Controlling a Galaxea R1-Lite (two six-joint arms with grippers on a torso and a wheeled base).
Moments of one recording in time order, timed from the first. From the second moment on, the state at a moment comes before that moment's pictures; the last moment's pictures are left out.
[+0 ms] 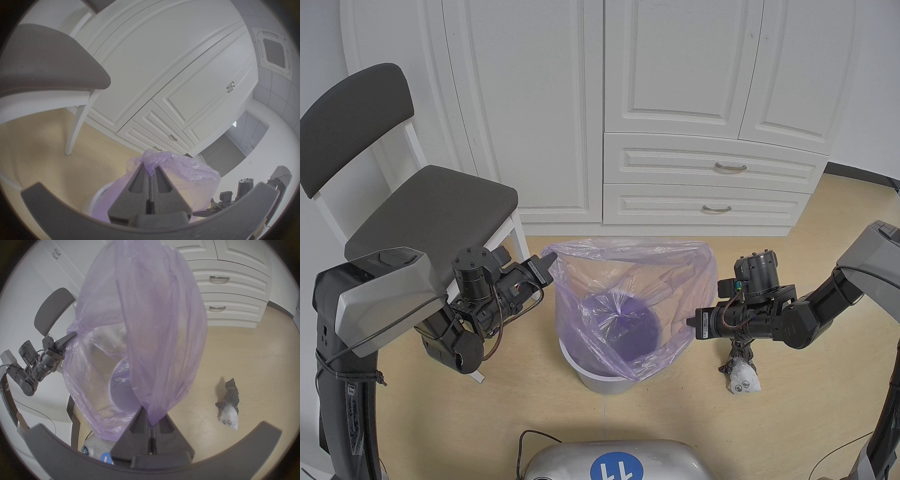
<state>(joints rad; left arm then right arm) -0.35 2.34 -0.97 -1.38 -0.20 -0.69 0.38 2.10 -0.93 -0.54 0.15 0.24</state>
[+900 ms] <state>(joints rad) -0.29 2.44 -1.05 -1.26 -0.37 -0.83 0.32 2.24 -0.86 -0.86 0.15 0.22</state>
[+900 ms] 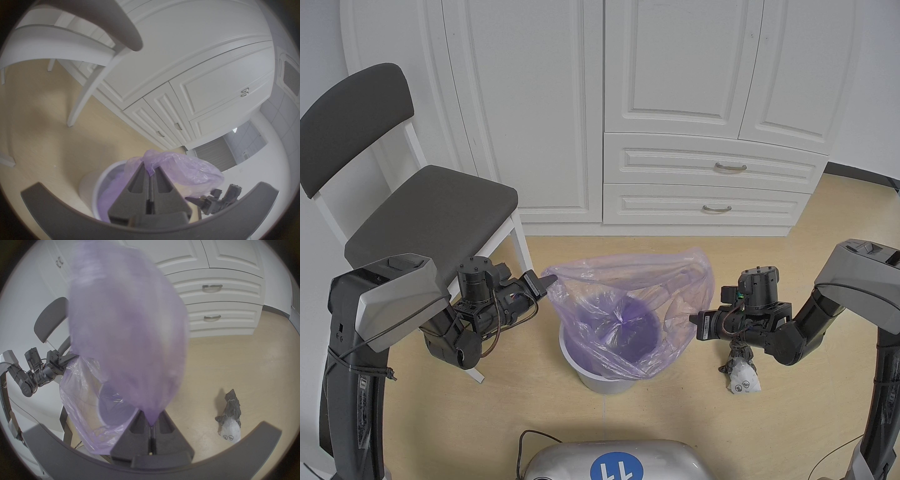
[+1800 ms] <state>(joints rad) -0.25 2.46 -1.01 -0.96 -0.37 -0.41 0.38 2.31 -0.84 -0.67 0.13 0.16</state>
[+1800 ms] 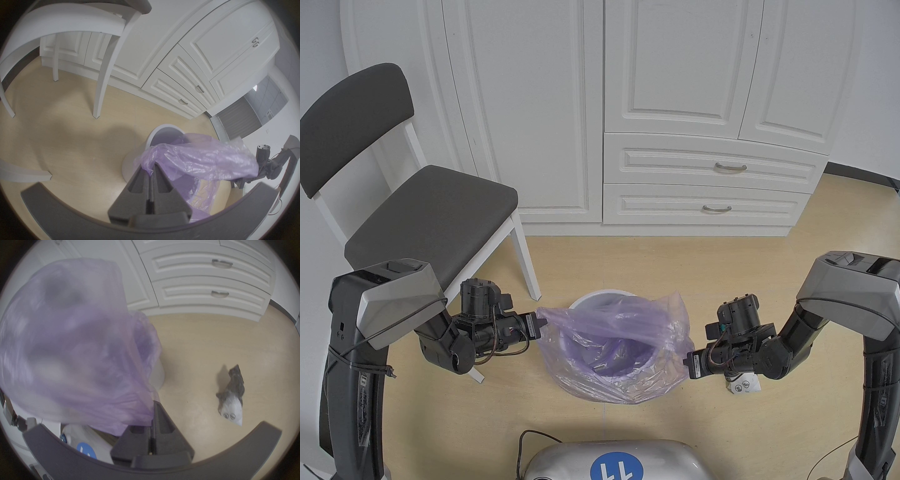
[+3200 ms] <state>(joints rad) -0.25 2.47 -1.05 -1.02 -0.29 -0.40 0.42 2.23 -0.80 -0.58 0.10 0.10</state>
